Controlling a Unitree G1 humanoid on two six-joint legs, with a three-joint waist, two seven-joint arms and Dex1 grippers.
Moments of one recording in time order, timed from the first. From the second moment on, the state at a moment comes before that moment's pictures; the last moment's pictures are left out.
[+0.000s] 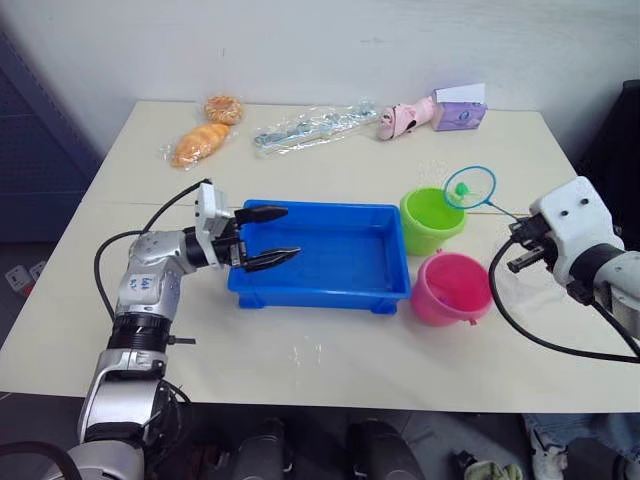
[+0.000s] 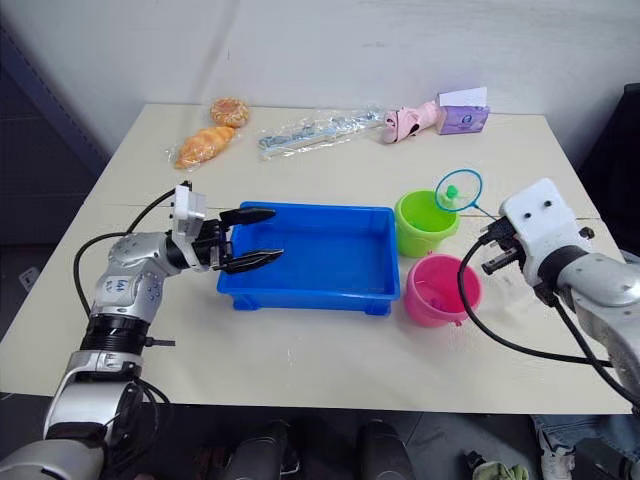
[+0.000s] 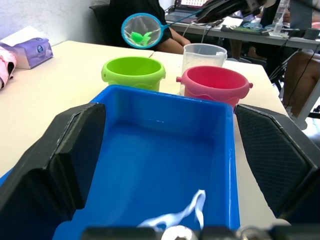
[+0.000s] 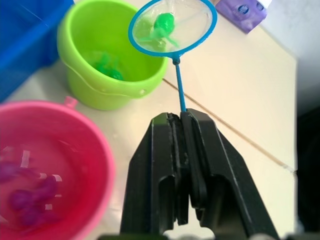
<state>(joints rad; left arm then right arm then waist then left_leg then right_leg) -0.69 0.46 0.07 0.44 -0.43 0.06 -1.24 -0.21 -1.12 -0.09 -0.46 0.34 0.72 0.24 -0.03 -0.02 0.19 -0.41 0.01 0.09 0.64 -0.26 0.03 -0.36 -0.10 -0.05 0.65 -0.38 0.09</state>
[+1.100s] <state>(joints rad) -0.65 0.52 0.06 0.24 -0.53 0.15 -1.40 -0.09 -0.97 -0.21 -0.36 0.38 0.15 0.55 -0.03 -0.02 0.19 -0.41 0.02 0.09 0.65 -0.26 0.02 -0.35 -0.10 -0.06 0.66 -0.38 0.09</state>
